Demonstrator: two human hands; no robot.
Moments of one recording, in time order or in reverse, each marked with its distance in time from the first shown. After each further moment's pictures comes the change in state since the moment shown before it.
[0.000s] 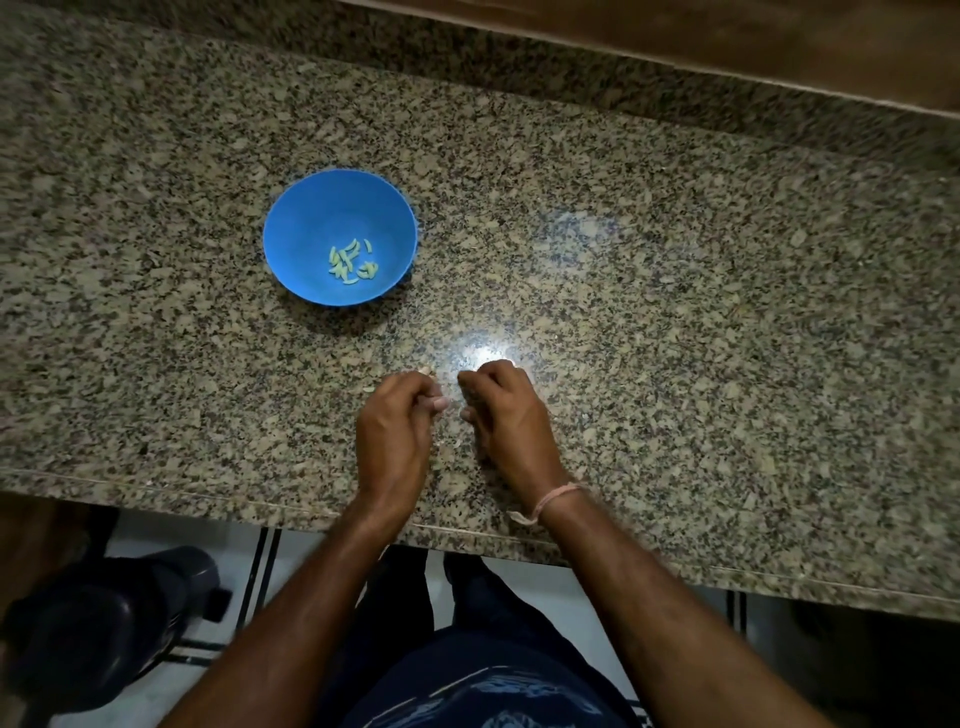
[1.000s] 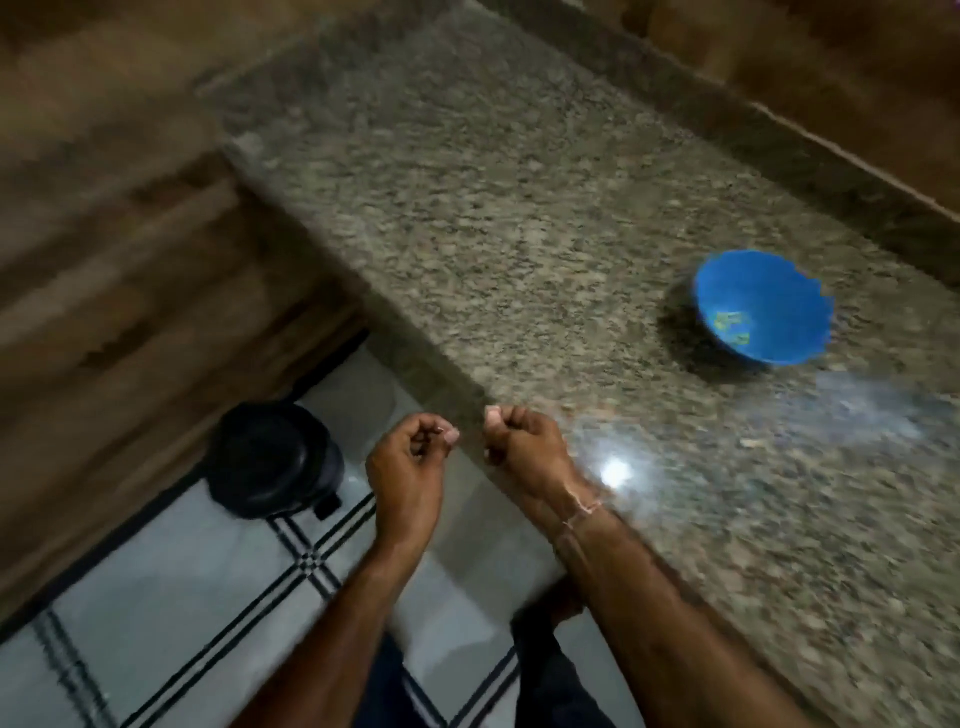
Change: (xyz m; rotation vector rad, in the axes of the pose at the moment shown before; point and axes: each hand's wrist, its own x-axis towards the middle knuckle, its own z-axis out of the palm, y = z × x) left_hand -0.150 -0.160 -0.203 -0.349 0.659 -0.513; right_hand -0.054 -0.251 0.168 0.845 -0.638 0.370
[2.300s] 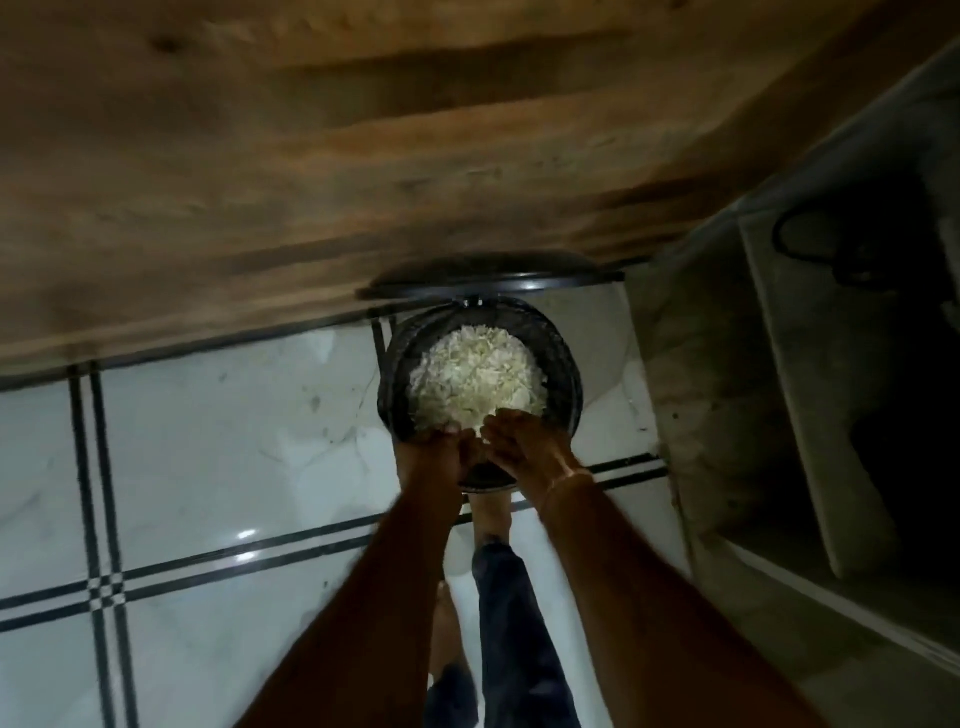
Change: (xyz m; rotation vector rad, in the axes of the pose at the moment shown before) left_hand 0.281 -0.563 -0.217 -0.777 0.507 -1.207; right_hand 0.343 0.412 0.451 -0.213 -0.063 0.720
